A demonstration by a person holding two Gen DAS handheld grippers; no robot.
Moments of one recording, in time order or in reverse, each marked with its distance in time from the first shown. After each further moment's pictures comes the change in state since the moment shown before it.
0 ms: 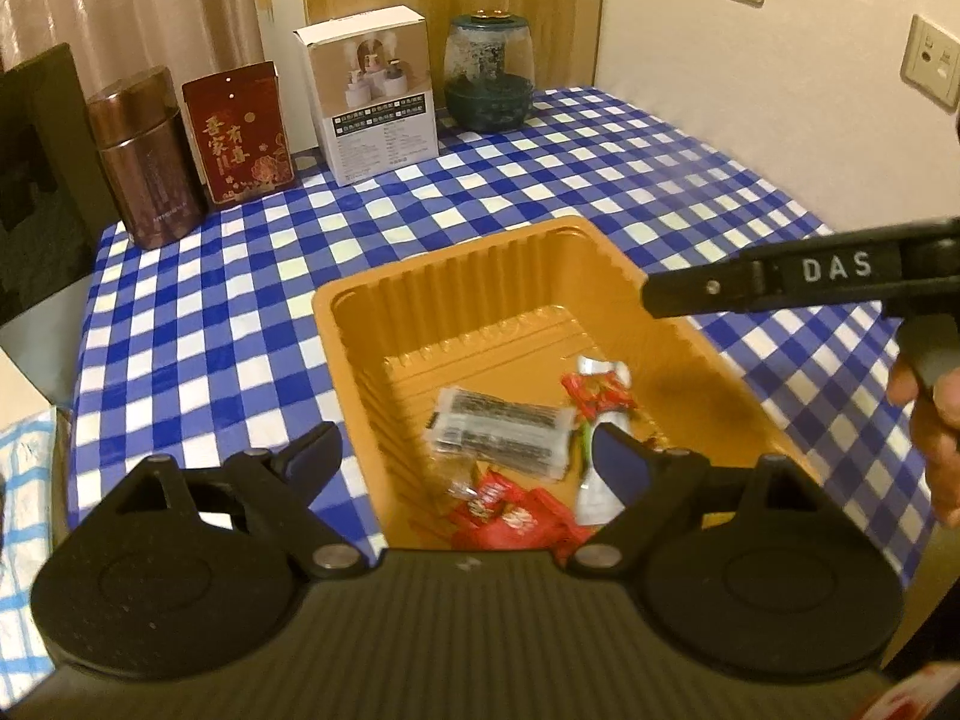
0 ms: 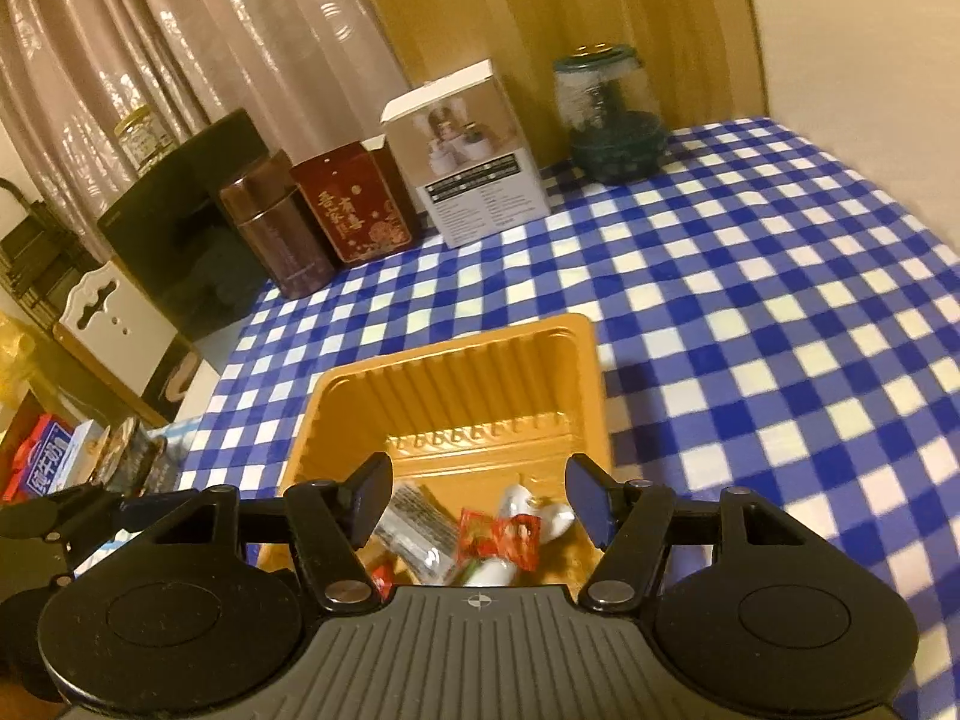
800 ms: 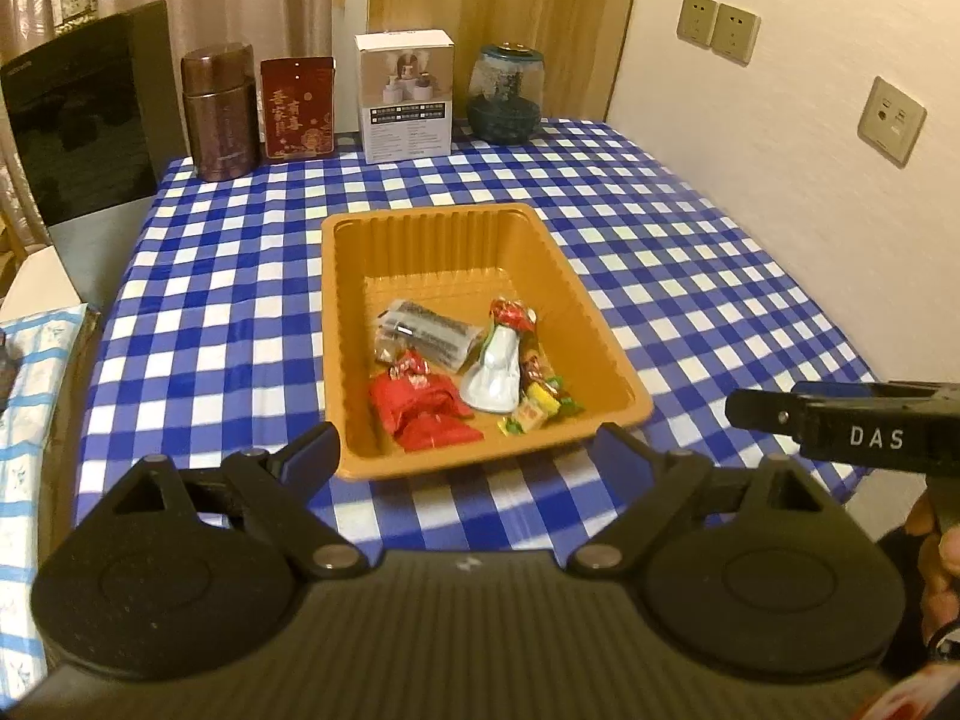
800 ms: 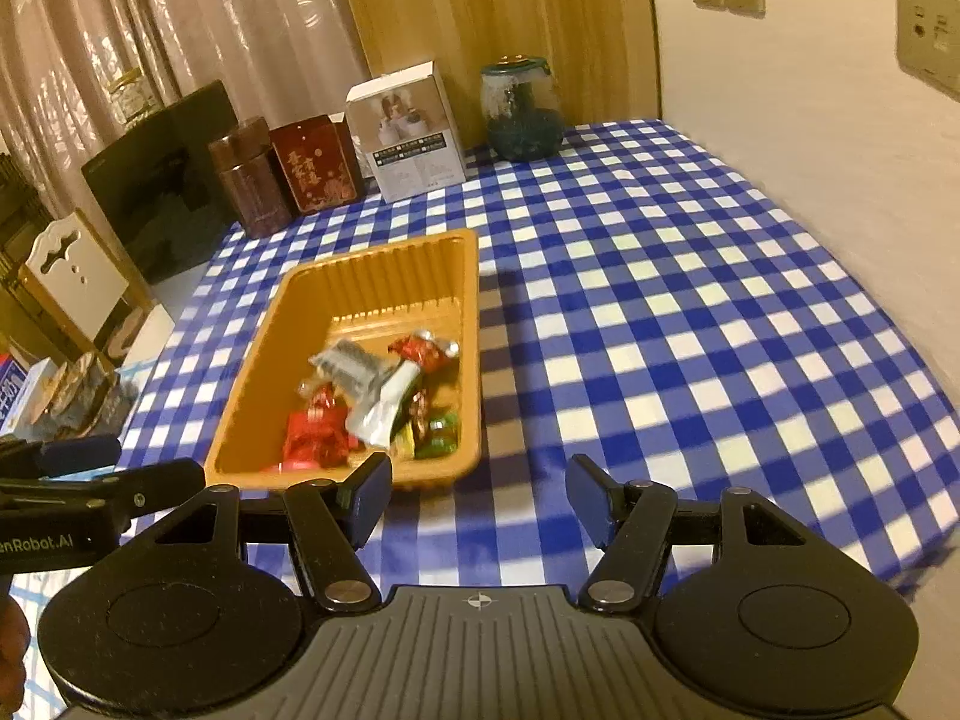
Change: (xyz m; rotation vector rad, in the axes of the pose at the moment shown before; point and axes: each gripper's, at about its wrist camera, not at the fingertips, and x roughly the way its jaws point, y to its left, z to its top) left arm -0.117 -0.072 -0.069 -0.181 -0.041 0.042; right arm -0.145 0.003 -0.098 -0.061 0.012 -0.164
